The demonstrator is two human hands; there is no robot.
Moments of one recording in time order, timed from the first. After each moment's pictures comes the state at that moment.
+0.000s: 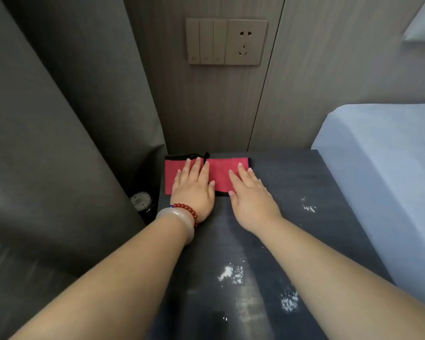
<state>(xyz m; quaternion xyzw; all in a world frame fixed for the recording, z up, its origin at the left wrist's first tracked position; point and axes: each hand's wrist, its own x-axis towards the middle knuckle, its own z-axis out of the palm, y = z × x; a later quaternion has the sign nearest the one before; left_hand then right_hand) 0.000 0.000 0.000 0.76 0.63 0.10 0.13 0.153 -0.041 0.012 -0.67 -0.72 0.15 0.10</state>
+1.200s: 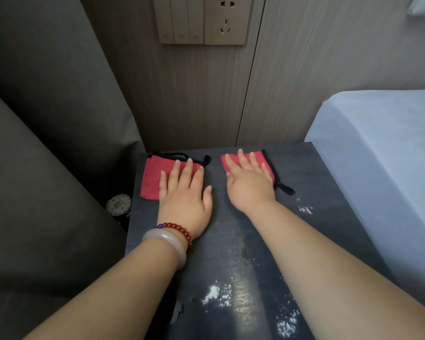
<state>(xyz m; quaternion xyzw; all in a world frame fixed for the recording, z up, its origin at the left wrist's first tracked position) 0.024 -0.005 -0.019 0.77 0.62 0.13 0.05 0.181 0.021 -0.017 -0.73 -0.67 0.10 0.05</state>
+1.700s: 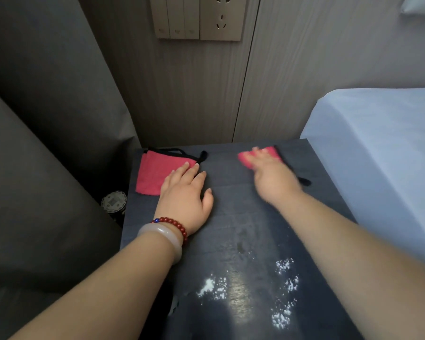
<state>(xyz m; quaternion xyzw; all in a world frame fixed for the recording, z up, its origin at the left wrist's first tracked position) 0.025 -0.006 -0.017 0.80 0.58 0.13 0.08 0.248 0.023 -0.019 -0.69 -0.71 0.10 0.13</state>
